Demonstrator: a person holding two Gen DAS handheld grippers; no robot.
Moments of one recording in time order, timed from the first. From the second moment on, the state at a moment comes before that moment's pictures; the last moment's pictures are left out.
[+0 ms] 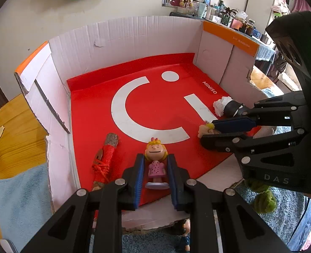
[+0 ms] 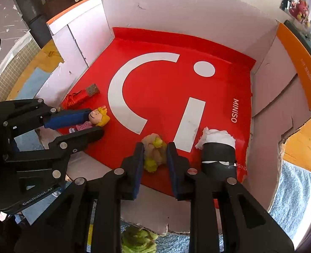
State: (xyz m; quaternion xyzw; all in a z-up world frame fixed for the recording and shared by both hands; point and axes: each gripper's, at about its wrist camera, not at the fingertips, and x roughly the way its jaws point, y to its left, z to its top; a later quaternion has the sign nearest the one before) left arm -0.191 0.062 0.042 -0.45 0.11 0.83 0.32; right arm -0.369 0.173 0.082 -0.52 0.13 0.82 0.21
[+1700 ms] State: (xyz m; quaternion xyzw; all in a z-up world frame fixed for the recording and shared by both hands) left arm -0.120 -0.007 0.110 -0.35 0.04 0.90 0.27; right arm -0.323 0.124 0.146 -0.36 0.10 0.88 0.29
